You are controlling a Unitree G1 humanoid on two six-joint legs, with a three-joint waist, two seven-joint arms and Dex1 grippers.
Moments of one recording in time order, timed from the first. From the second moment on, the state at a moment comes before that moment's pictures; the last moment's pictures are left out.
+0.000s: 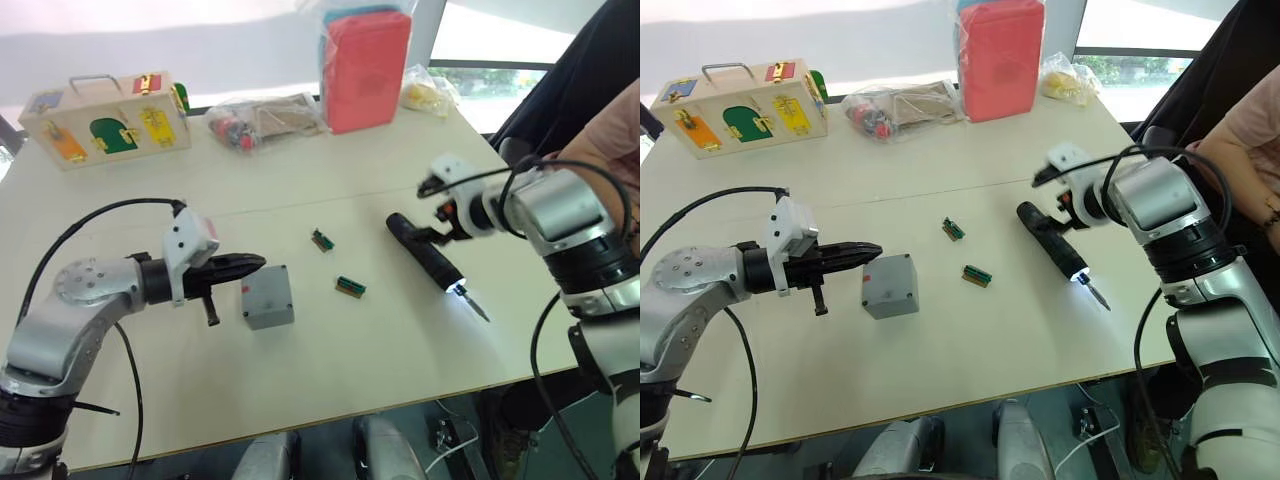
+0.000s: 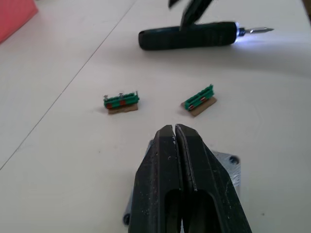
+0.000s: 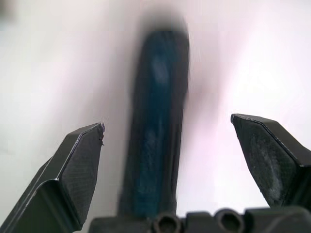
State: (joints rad) left arm -0.24 0.83 0.12 -0.39 -0.53 0.55 -0.92; right arm -1.06 -0.79 0.34 0.09 0.34 1.21 0.73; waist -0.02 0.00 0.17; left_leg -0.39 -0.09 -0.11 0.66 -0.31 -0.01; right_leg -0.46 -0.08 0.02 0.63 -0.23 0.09
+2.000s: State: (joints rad) left arm -0.23 0.81 -0.02 -0.12 -0.32 0.36 -1.12; right arm -0.81 -0.37 0.43 0.08 0.20 0.79 0.78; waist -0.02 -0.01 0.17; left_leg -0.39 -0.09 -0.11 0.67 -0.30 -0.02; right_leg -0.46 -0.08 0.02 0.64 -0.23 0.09
